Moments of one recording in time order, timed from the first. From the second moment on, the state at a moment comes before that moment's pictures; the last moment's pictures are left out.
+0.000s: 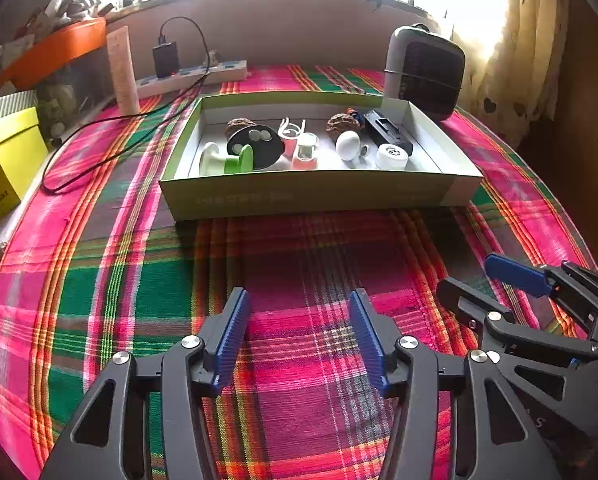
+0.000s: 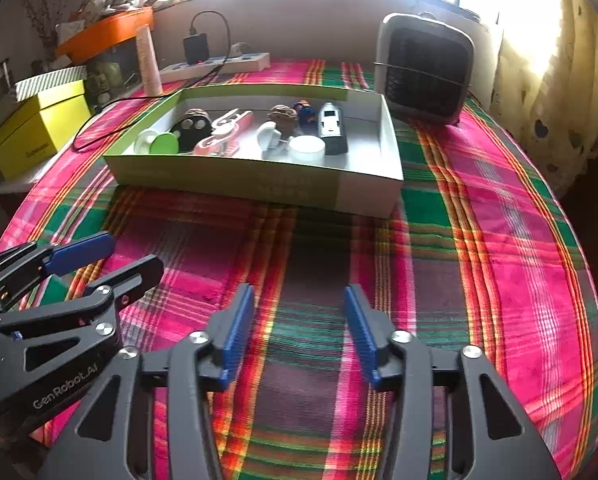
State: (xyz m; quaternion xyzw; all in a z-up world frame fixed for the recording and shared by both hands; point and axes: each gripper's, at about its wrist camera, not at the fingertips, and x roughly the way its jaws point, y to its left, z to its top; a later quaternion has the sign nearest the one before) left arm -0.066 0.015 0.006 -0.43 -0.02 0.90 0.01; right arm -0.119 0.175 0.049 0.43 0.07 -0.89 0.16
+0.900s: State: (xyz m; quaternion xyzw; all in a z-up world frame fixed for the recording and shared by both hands) left arm -0.066 0.018 0.005 -0.43 -0.01 0.90 -0.01; right arm -0.119 0.175 0.050 0.43 0.07 -0.89 0.16
